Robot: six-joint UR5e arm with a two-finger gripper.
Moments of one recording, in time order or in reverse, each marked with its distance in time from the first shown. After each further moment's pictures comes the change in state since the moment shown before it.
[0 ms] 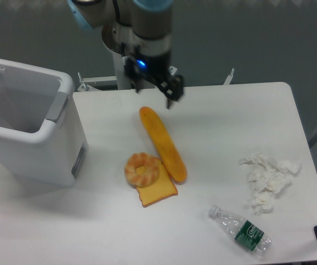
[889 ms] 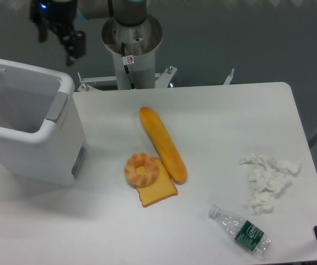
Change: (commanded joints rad) arm -0.299 0.088 0.028 -0.080 -0.294 -0.247
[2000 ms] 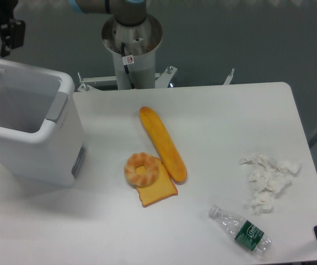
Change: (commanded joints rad) arm -0.146 -0.096 0.043 0.229 -0.057 -0.279
